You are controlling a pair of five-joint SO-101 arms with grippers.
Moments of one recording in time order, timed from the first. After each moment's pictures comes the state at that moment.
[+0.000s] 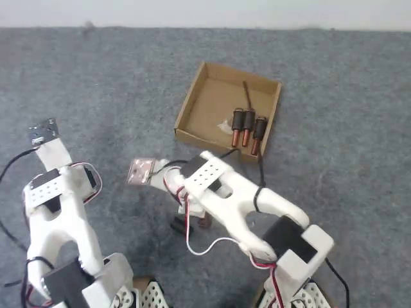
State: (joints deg) left arm -36.7 -17.2 56.1 46.5 0.6; right arm -47.3 8.2 23.6 59.5 33.5
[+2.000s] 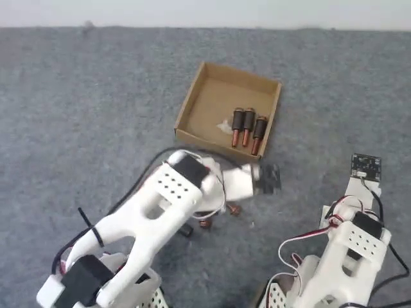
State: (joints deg) left arm 33.3 -17.2 39.6 73.2 -43.6; right arm 30.1 -50.4 75.9 53.5 19.2
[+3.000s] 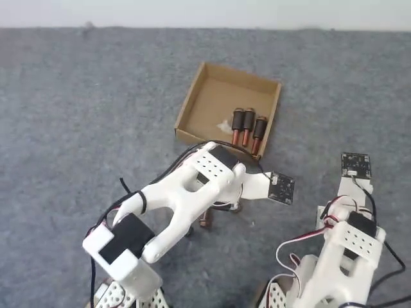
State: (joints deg) left arm 35.2 8.0 26.4 68.7 -53.8; right arm 27.4 -50.4 77.5 51.5 21.8
